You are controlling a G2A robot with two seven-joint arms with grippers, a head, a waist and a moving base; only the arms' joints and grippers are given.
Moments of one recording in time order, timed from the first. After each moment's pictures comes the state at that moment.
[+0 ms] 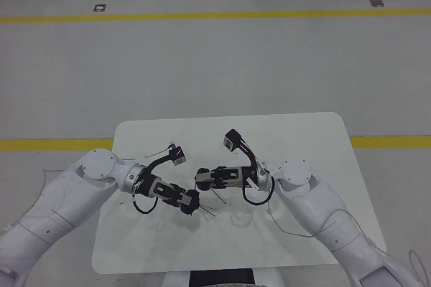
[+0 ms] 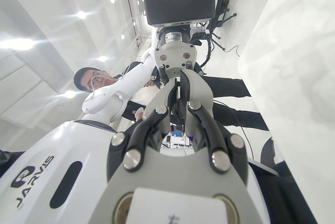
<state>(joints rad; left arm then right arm) 0.96 -0.77 -0.74 -1.53 -0.75 -0.34 -1.39 -1.14 -1.21 0.93 -1.49 0.44 -0.11 1.06</state>
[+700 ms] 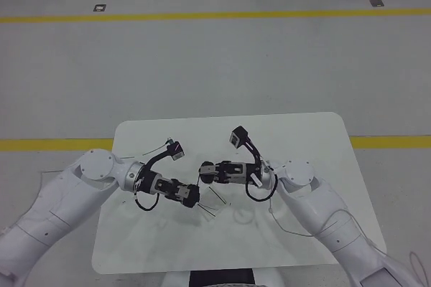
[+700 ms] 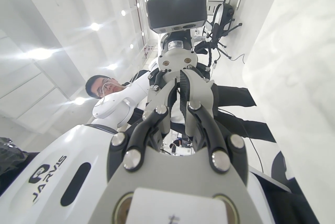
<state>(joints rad) 0.99 -0.76 -0.78 -1.57 -0.71 -0.34 -1.30 -1.16 -1.21 0.96 -1.47 0.49 -0.14 0.99</state>
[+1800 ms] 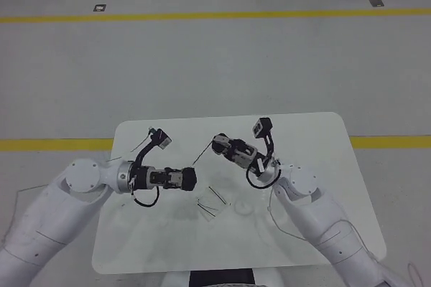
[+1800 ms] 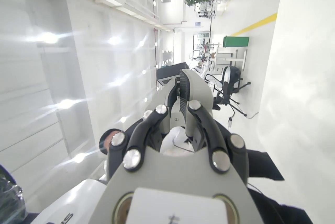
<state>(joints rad) 1.23 -0.77 -1.07 -1.72 -0.62 -0.34 -1.08 -1.27 -1.23 1.02 -1.54 0.55 -0.17 0.56</state>
